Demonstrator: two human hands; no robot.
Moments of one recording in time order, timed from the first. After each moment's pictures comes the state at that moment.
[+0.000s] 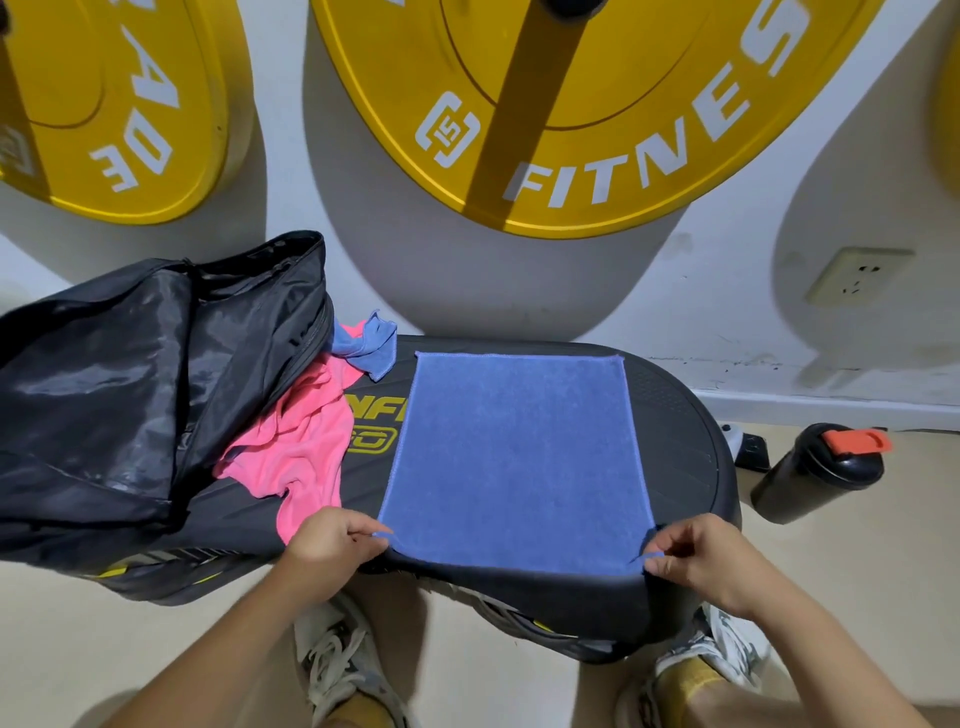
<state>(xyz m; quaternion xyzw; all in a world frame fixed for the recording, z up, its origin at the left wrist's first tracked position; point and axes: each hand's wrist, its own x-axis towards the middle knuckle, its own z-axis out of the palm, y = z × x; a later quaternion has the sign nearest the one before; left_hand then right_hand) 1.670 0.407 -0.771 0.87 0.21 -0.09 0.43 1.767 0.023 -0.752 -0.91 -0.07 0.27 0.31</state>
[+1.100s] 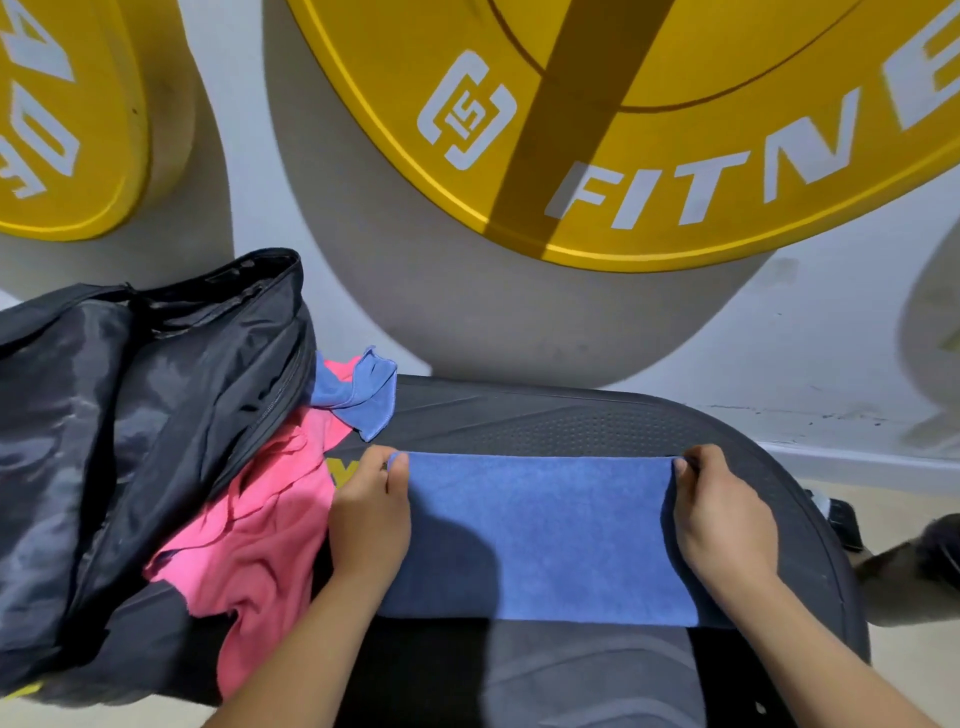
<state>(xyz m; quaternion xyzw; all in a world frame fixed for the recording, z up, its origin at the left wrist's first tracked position) 1.823 0.398 -0.796 0.86 0.32 0.20 0.35 1.902 0.115 -0.784 -0.97 0.03 -0.03 0.24</state>
